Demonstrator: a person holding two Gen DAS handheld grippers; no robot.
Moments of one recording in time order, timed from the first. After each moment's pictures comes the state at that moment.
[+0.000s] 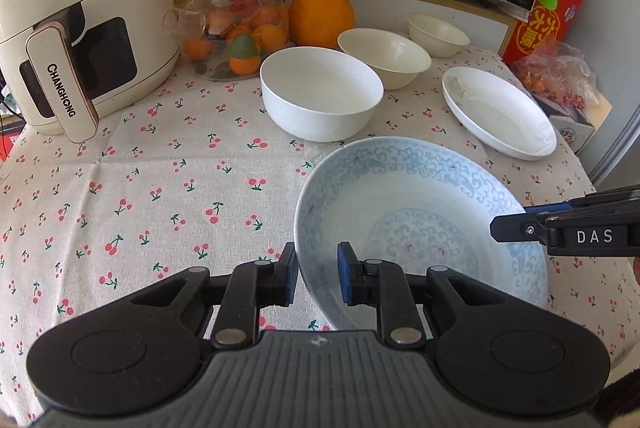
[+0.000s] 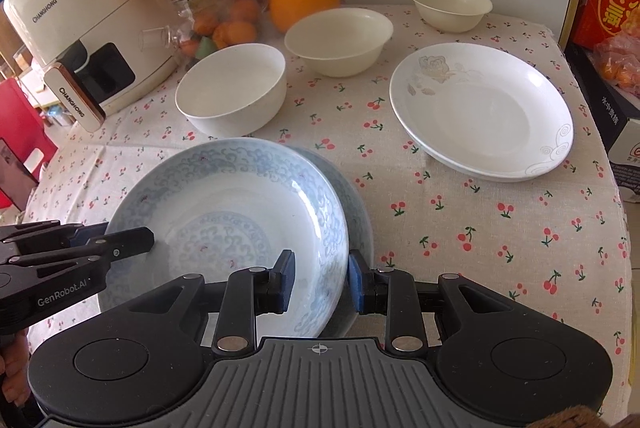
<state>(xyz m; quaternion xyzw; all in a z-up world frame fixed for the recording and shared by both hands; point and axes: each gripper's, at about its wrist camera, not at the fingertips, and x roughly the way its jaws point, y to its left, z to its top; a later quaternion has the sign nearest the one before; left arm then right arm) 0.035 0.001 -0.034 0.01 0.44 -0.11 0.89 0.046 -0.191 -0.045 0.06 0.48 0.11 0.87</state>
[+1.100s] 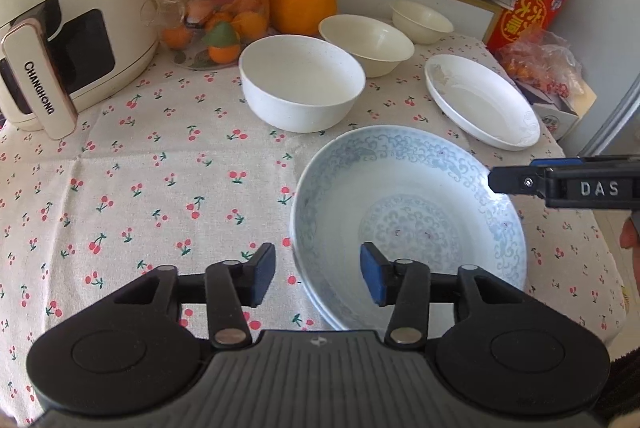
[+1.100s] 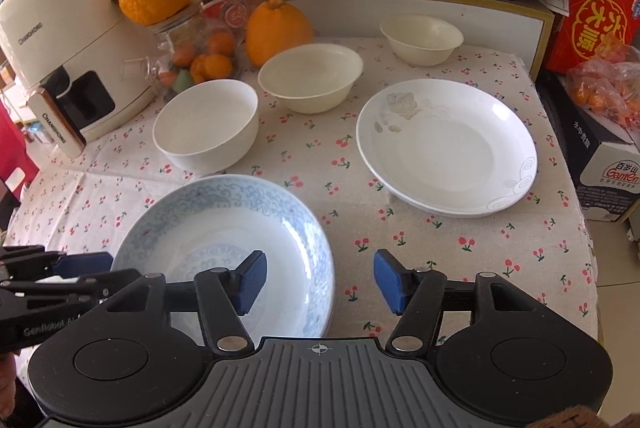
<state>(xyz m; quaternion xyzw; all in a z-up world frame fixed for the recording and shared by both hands) 0.041 0.000 -0.027 0.01 0.46 -0.16 0.87 0.052 -0.207 -0.026 0.05 0.44 0.07 0.89</state>
